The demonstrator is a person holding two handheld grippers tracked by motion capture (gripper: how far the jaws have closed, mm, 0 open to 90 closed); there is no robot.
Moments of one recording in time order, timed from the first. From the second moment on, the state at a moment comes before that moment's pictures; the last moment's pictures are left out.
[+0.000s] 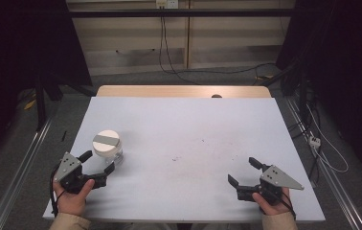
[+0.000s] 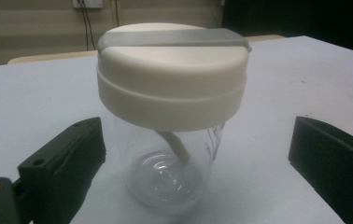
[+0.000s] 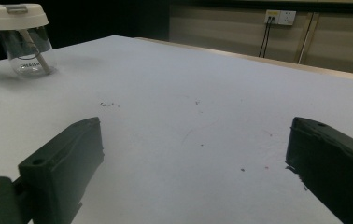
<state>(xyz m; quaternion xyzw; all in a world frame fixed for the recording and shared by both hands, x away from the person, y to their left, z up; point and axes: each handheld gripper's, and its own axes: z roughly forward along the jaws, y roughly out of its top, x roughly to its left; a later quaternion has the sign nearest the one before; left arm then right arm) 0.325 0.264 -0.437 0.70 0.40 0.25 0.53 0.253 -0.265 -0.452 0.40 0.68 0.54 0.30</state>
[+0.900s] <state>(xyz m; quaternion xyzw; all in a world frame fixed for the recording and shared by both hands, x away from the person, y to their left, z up) 0.359 0.239 -0.450 0.70 0.47 0.26 0.47 0.253 -0.264 -0.453 0.40 0.68 0.54 0.30</state>
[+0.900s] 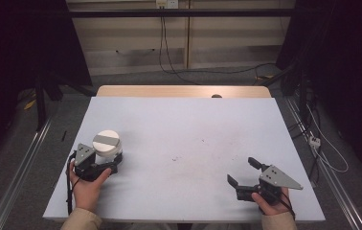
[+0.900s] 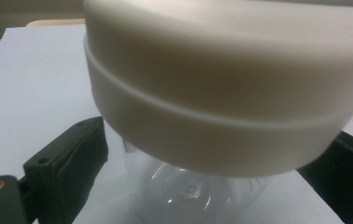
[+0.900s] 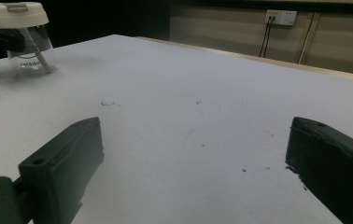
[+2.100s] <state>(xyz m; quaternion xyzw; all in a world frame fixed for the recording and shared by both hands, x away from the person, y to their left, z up) 0.370 0.222 -0.451 0.68 0.47 0.31 0.47 0.254 -0.265 -0.452 0.40 0.68 0.54 0.30</state>
